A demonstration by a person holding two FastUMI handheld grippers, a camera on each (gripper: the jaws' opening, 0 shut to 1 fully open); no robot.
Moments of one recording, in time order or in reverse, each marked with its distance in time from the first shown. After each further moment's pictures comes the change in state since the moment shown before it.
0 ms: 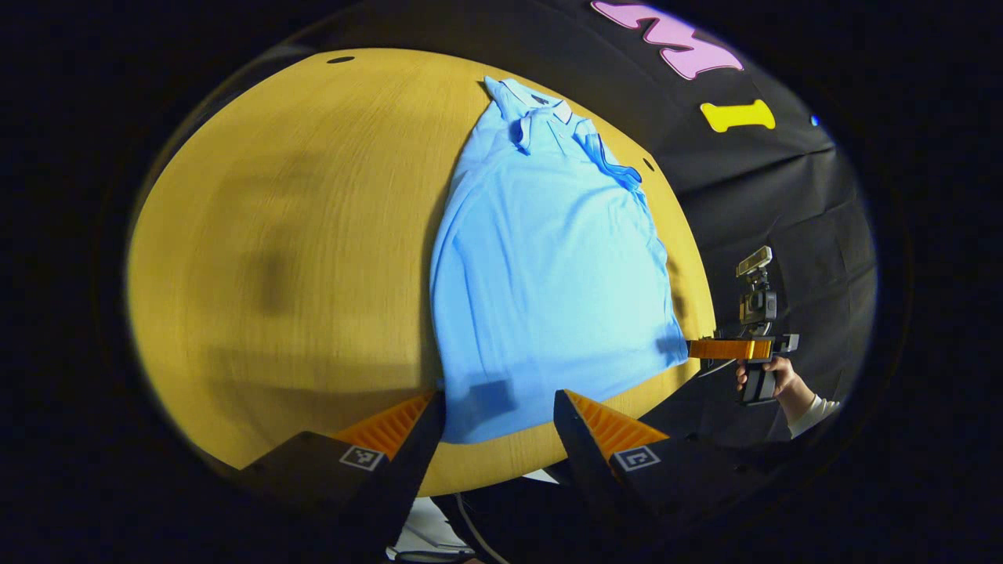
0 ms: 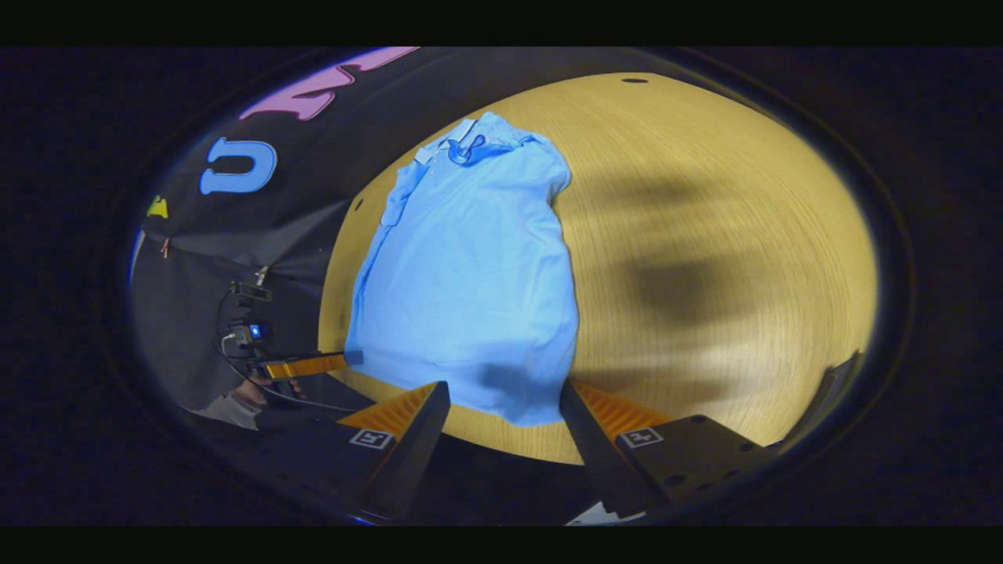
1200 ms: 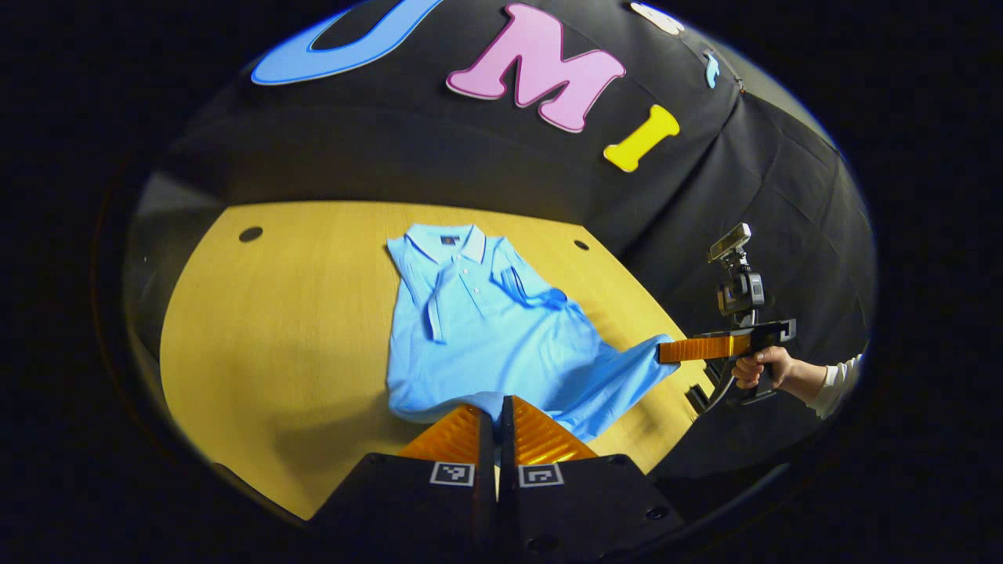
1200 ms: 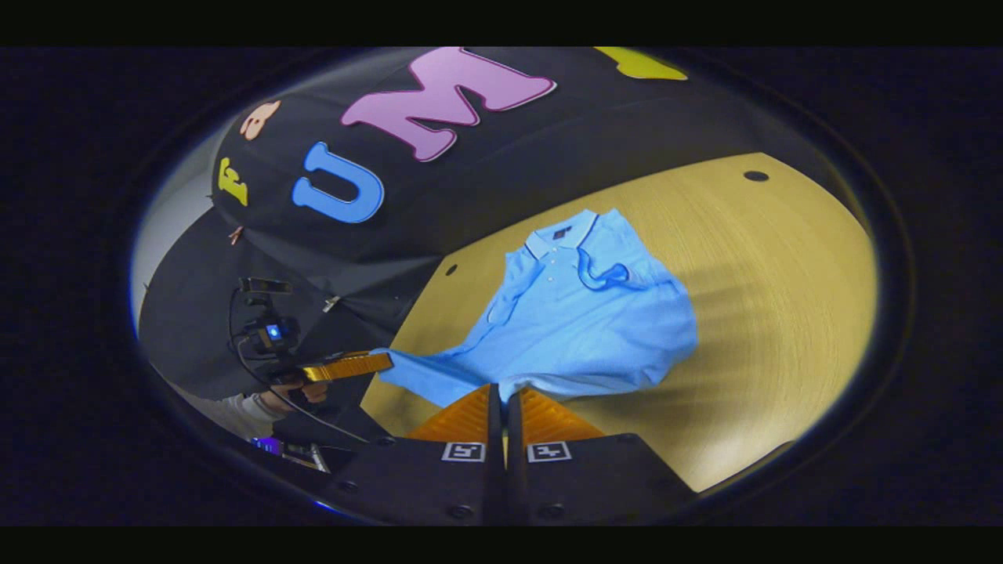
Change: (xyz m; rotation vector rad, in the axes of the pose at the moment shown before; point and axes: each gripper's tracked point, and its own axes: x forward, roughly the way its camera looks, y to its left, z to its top) left arm -0.063 -0.089 0.183 0.345 -0.437 -0.046; right arm -0.036 0.119 0.159 -0.251 -0.341 0.255
